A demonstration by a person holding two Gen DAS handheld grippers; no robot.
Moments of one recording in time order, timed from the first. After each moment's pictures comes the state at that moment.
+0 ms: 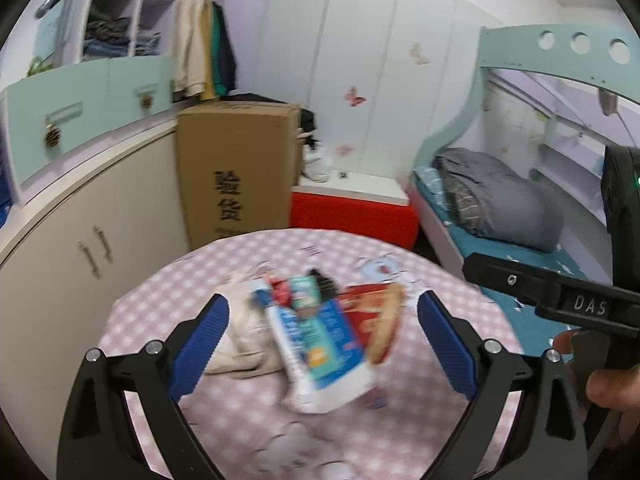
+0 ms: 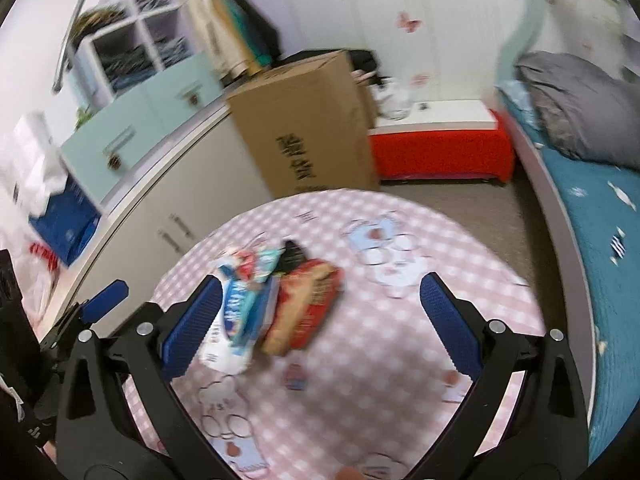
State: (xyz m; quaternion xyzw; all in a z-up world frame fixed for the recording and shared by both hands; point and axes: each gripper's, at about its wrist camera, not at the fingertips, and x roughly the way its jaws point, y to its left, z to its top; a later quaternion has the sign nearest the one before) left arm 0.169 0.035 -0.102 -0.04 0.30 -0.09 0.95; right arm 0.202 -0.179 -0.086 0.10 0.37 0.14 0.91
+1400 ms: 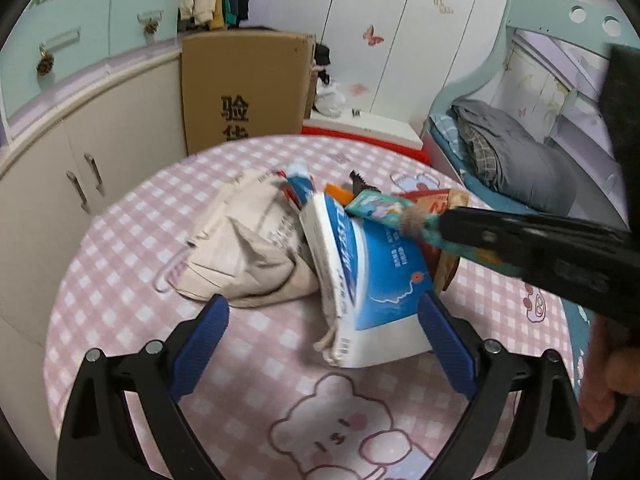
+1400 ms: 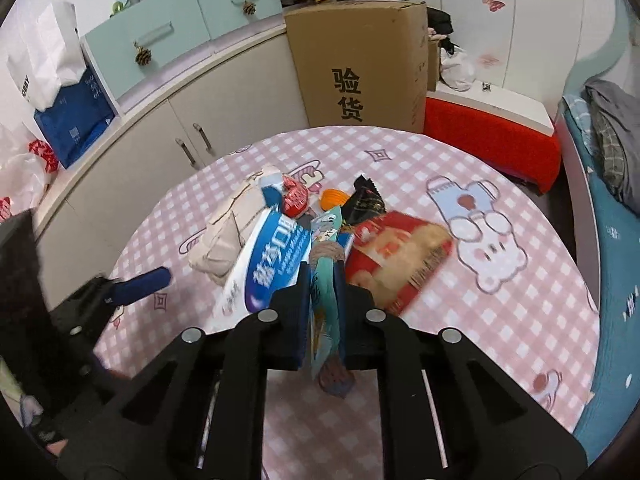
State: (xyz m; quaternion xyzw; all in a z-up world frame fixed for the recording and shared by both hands) left arm 0.193 0.042 -0.195 -0.06 0.40 -0.09 0.91; right arm 0.214 -0.121 -0.138 0.00 0.44 0.20 0.88
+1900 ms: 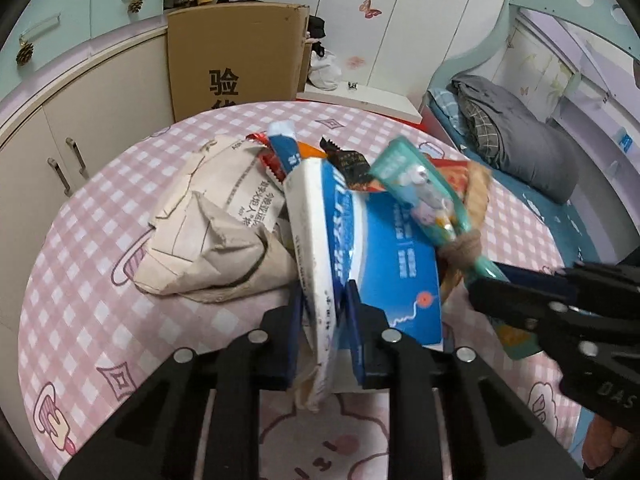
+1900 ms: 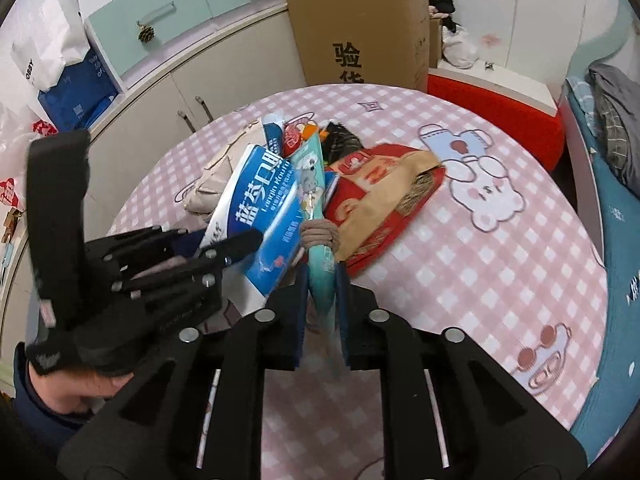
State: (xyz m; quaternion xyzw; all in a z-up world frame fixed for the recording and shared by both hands) left arm 0.210 0.024 -0.221 -0.05 0.44 -0.10 0.89; right arm 0.201 -0.124 -0.170 -0.02 0.47 0.22 0.85
